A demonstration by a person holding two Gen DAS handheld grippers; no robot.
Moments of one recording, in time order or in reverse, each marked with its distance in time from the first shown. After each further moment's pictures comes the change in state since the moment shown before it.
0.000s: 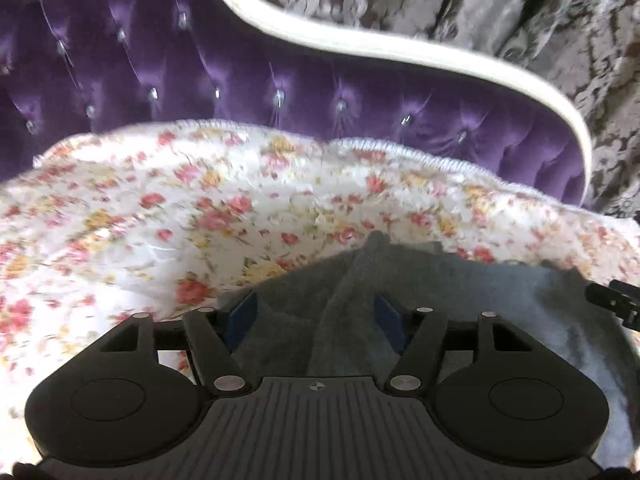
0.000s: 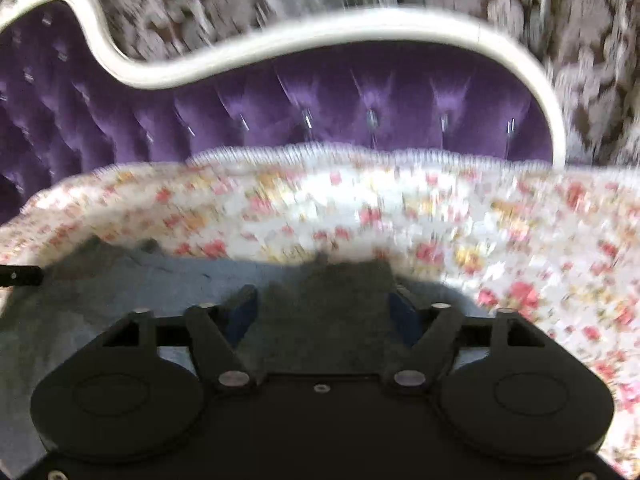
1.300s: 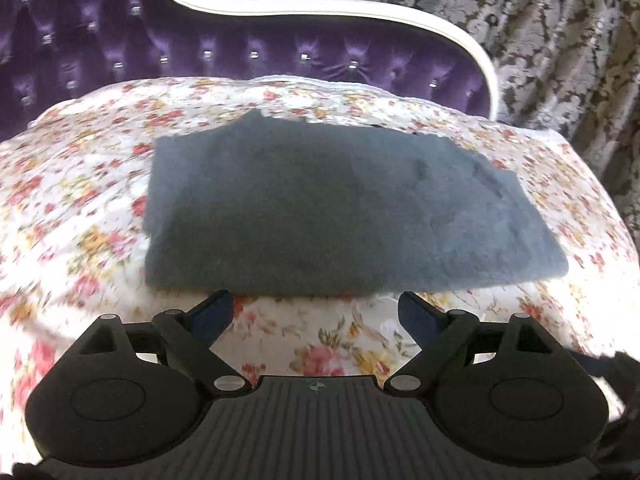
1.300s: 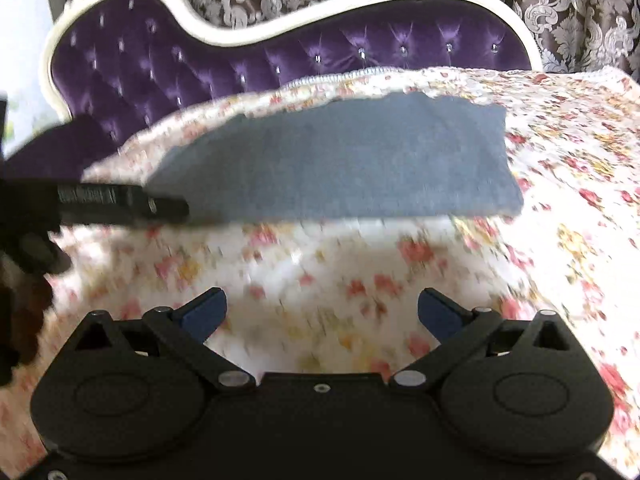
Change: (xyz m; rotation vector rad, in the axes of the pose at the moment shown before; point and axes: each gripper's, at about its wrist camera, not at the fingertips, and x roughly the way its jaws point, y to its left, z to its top) left arm -0.113 -0.084 -0.121 0.088 0.096 -0.062; right arm -0.161 0.061 -0.153 0.061 0.145 0.082
